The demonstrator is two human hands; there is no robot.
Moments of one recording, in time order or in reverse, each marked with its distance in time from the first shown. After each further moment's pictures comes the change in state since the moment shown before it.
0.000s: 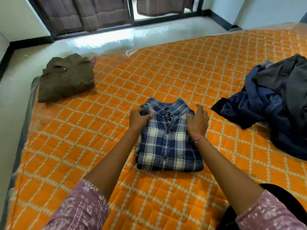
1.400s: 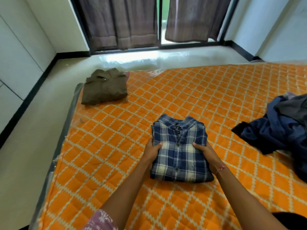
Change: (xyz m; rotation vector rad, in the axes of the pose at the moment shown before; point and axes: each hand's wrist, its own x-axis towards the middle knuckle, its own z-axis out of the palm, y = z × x) left_hand -0.076 -0.042 -0.044 -0.285 -0.037 -0.098; right_hand -0.053 -0.002 -0.001 0.664 -0.601 0.223
